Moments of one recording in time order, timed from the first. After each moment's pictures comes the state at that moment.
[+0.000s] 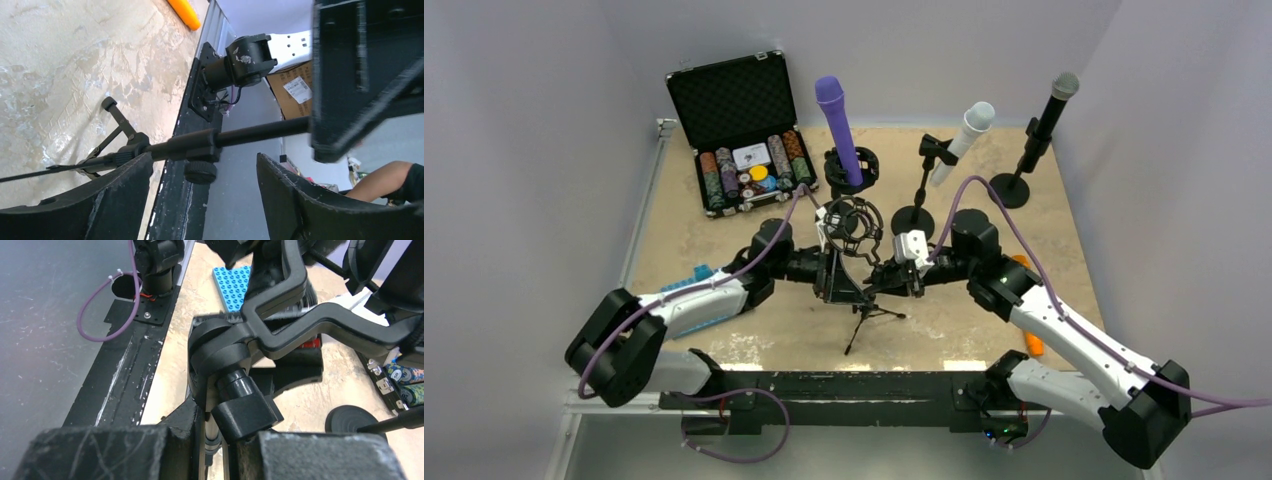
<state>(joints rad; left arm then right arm) -0.65 1.36 0.58 0.49 0.94 -0.76 0.65 0.97 0.76 -0.11 -0.96 -0.42</state>
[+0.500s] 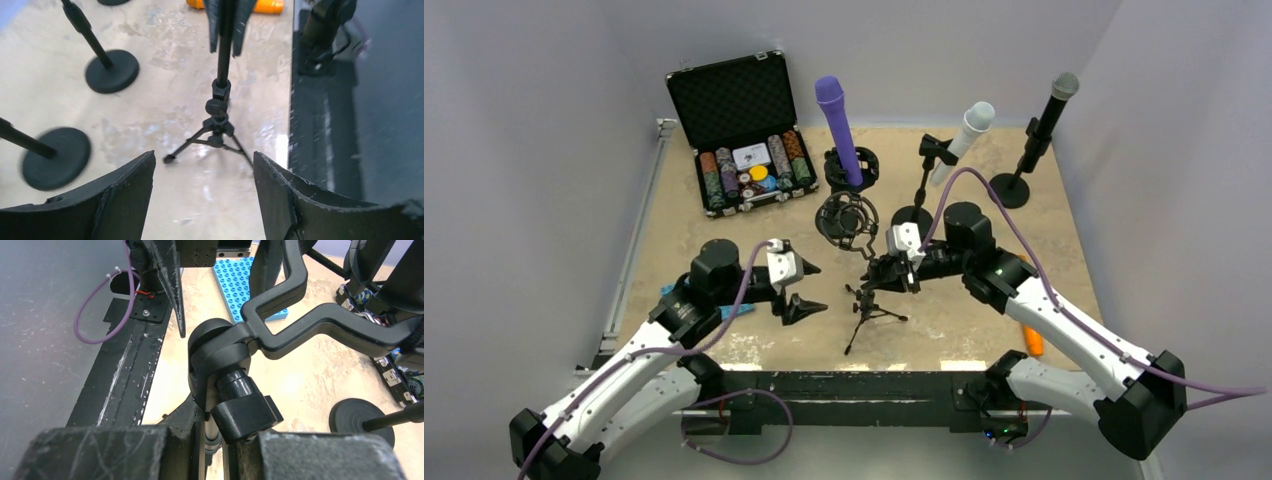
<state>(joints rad) -0.62 0.74 0.60 -0.16 0.70 0.11 0.65 1.02 0.81 -0.17 -0.95 -0.42</state>
